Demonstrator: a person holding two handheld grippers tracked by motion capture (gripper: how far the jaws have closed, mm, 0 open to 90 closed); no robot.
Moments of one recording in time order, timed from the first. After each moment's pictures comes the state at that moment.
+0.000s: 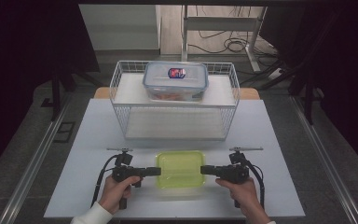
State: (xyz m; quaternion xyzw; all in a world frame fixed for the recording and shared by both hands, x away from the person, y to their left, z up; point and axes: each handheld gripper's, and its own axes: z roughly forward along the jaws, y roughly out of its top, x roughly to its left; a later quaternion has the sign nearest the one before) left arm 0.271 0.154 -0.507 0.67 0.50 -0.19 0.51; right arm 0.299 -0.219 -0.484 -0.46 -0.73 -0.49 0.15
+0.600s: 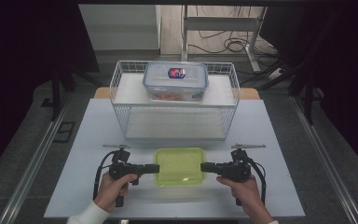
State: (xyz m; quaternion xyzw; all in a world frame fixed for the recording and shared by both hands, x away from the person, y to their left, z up) left arm 0.270 0.157 -0.486 0.68 0.48 -0.18 0.52; right arm 0.298 -0.219 -0.466 -0.43 -0.73 -0.50 0.14
